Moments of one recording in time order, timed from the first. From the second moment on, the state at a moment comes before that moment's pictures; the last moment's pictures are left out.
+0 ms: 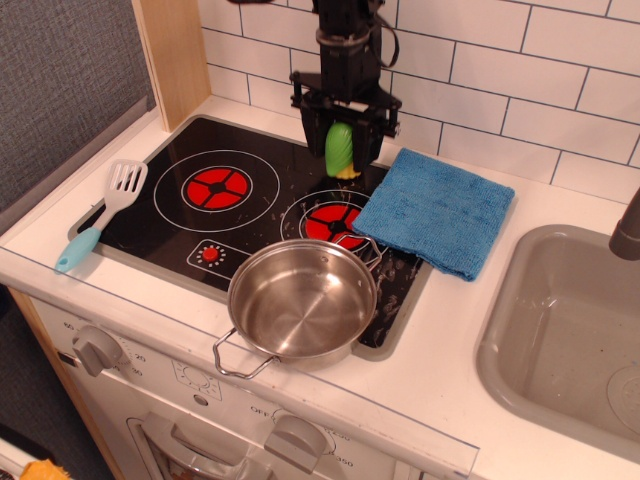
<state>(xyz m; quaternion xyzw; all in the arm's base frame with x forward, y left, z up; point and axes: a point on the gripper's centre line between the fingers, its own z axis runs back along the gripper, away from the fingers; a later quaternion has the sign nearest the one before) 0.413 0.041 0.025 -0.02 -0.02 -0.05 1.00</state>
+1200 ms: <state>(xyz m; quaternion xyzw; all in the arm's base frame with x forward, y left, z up) 0.410 0.013 0.087 0.01 -0.05 -0.08 1.00</state>
